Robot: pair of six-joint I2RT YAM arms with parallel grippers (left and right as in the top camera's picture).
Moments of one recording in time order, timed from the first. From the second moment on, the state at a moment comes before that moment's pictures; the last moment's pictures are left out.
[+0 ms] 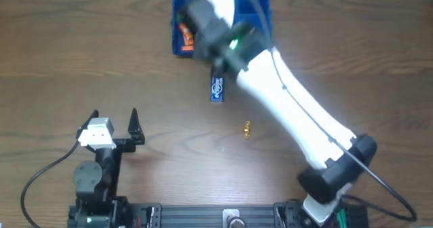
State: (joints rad) left arm -0.04 0.01 0.02 -0.12 0.00 -0.11; right arm 0.68 1.88 2.04 -1.11 0.38 0.56
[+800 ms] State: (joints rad) left arm -0.04 0.01 0.02 -0.12 0.00 -0.11; right arm 0.47 2.38 2.33 -0.92 0.19 0.39
